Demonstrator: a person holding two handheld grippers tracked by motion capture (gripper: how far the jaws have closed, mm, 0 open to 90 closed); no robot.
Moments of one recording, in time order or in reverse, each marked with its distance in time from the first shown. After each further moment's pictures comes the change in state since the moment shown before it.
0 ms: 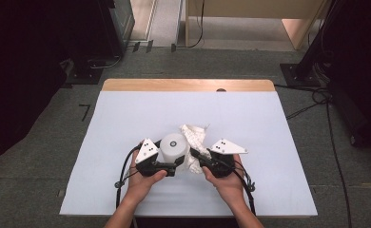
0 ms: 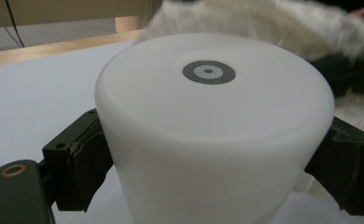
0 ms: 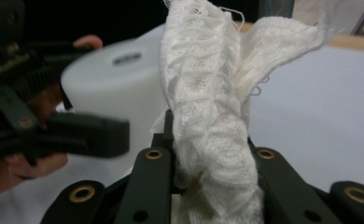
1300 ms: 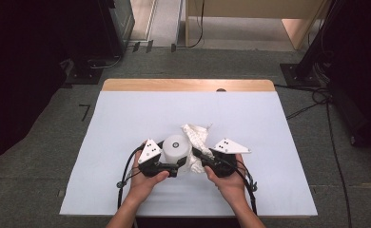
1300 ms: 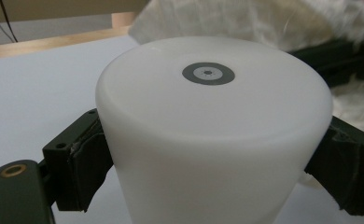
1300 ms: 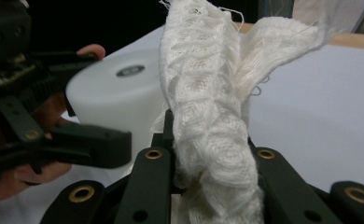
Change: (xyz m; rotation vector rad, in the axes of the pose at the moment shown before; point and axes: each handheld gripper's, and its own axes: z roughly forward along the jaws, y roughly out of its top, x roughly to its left) left arm 0.003 -0.001 0.003 -0.008 -0.018 -0.035; right arm -0.006 -0.005 0.001 0.020 0.010 0.025
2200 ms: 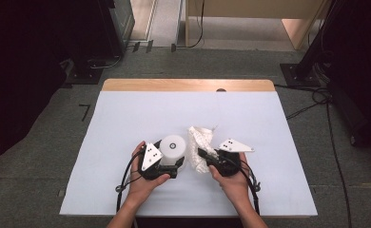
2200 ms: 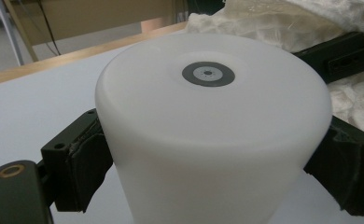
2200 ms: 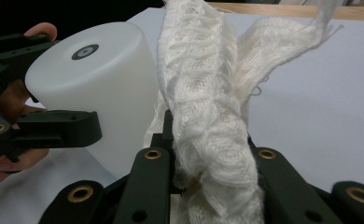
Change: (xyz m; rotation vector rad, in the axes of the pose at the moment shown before) left arm -0.007 -0.011 -0.002 0.001 0.141 0.114; right arm -0.018 -0.010 -0.002 0.042 -0.043 0.051
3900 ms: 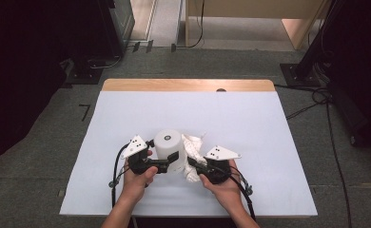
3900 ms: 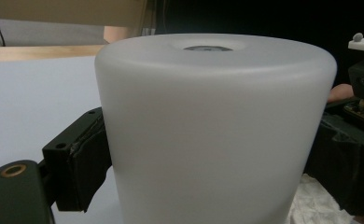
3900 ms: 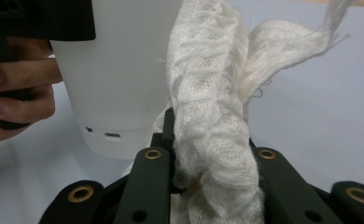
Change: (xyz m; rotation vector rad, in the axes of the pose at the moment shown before) left arm 0.026 0.017 -0.016 -0.068 -0.189 -0.232; right arm 0.028 -0.012 0.013 0.051 0.064 -0.070
